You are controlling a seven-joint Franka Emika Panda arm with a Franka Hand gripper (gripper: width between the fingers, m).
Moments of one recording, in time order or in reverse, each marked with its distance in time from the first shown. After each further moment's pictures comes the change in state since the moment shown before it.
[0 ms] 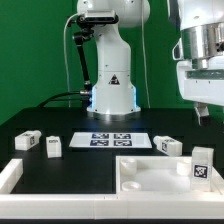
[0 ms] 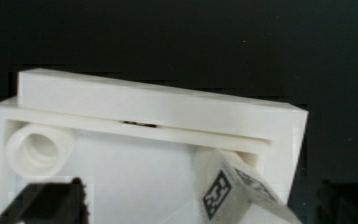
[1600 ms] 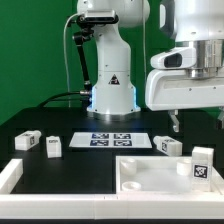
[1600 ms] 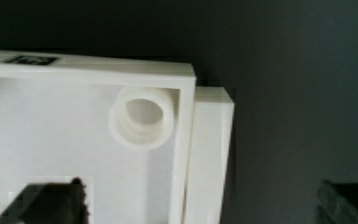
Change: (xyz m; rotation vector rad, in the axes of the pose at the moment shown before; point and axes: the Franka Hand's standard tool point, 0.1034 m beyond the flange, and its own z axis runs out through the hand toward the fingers) arm -0.016 0.075 0.016 -0.113 -0.010 -1.373
